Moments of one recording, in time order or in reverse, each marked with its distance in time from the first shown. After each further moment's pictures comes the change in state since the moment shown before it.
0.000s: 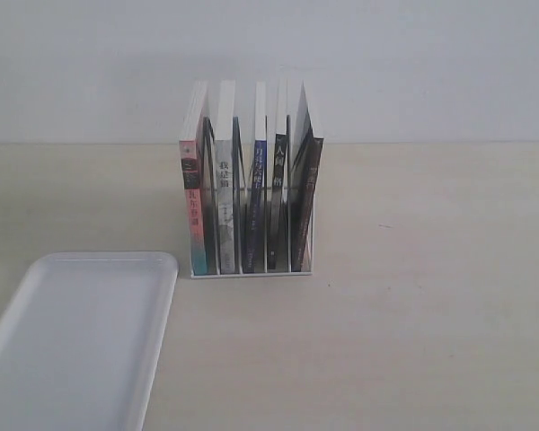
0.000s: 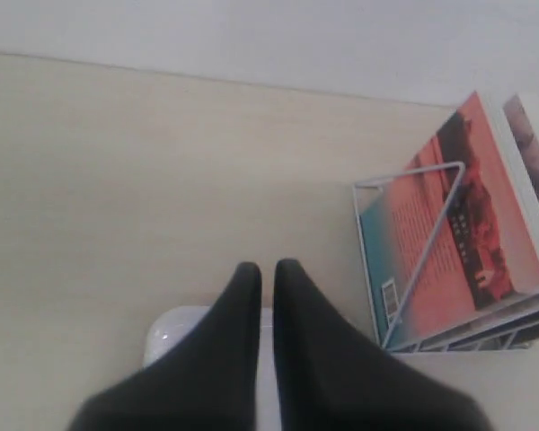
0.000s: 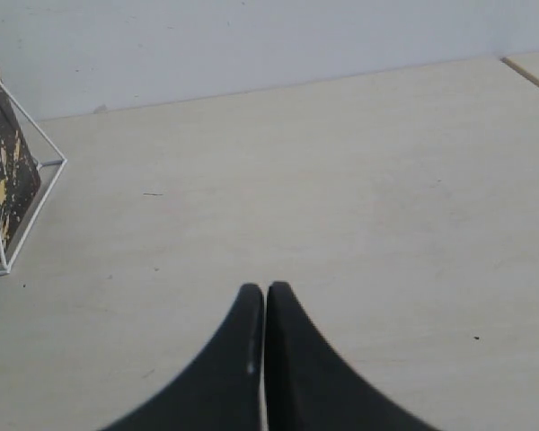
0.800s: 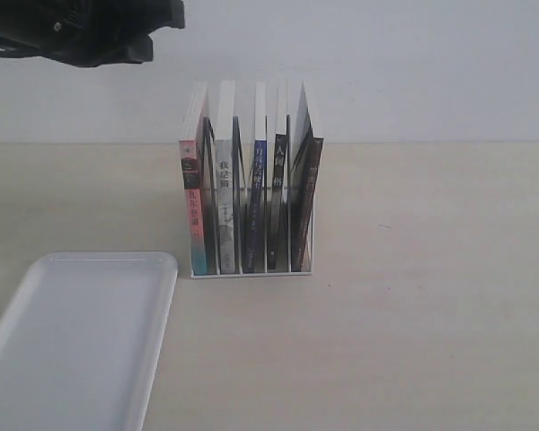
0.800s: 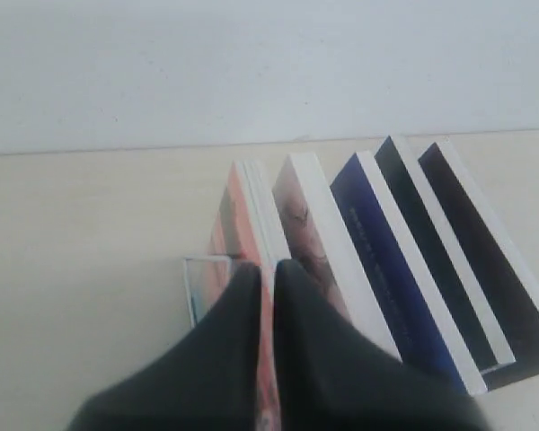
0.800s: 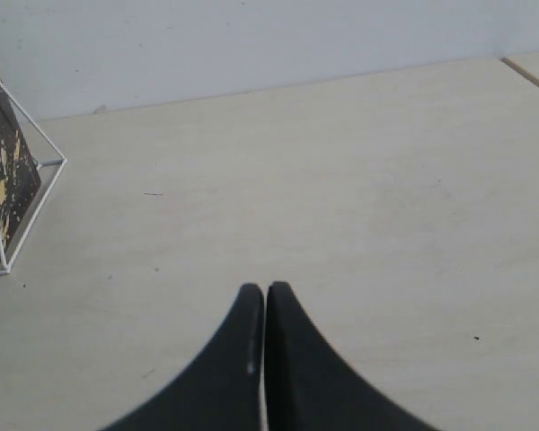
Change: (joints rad) left arm -0.376 0.375 -0.230 0.281 -0.221 -0.352; right arm 0.000 0.000 0.000 0.000 0.000 0.000
